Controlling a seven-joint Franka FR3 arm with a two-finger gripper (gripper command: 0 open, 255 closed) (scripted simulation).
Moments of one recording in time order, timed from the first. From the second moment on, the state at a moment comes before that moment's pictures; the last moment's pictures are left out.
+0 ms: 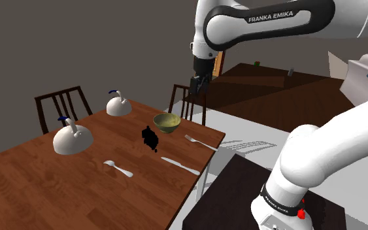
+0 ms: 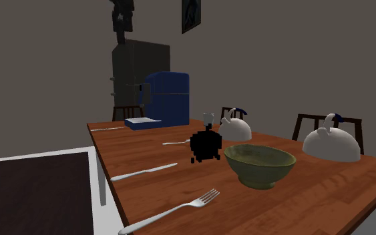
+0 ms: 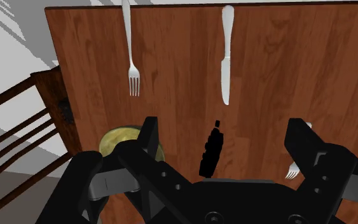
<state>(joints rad) -0.02 -0.58 0.08 -2.34 -0.07 1.81 -0.09</state>
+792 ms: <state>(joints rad) -0.04 -0.16 0.10 -2.24 -0.06 2.11 0.03</state>
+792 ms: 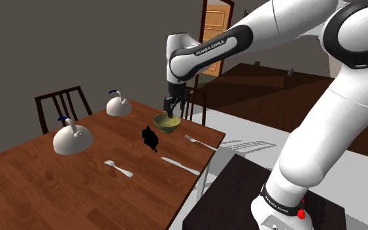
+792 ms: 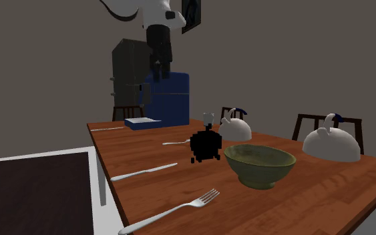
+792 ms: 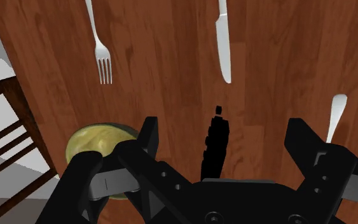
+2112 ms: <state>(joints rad) -0.02 0.58 0.09 -1.73 -0.07 2.28 0.17</state>
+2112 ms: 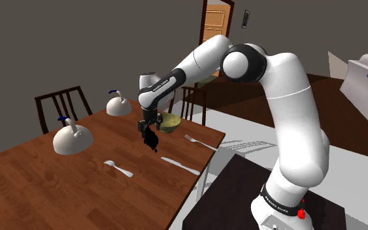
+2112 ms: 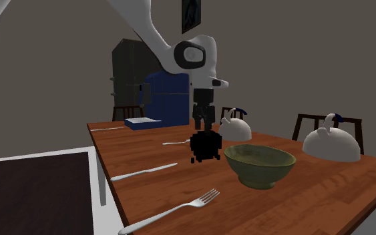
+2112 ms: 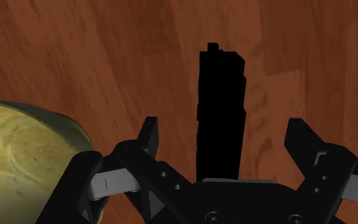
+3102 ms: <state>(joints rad) -0.02 0.64 0.09 -1.72 -0.07 2.34 0.17</state>
